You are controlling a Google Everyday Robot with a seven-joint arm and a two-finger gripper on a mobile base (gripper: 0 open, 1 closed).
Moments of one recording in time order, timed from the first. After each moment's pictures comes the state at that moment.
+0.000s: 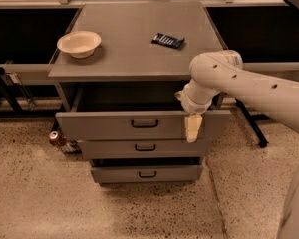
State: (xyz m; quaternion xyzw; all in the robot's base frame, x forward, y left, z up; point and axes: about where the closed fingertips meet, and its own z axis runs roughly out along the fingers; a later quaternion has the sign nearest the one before) arm 0.658 -0.127 0.675 -0.76 0.62 -0.05 0.16
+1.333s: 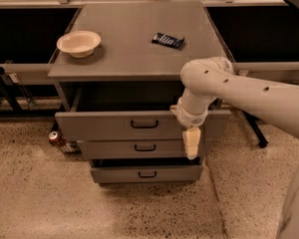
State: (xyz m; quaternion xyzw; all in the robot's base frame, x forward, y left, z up) arm 0.594 -0.115 0.649 -0.79 0.61 0.02 0.08
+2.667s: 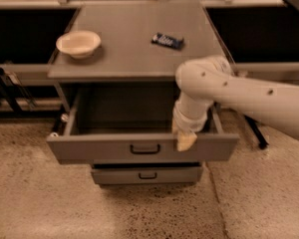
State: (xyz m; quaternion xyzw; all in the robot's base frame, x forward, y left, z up) arm 0.566 -0.111 0.665 -0.79 0.61 0.01 0.06
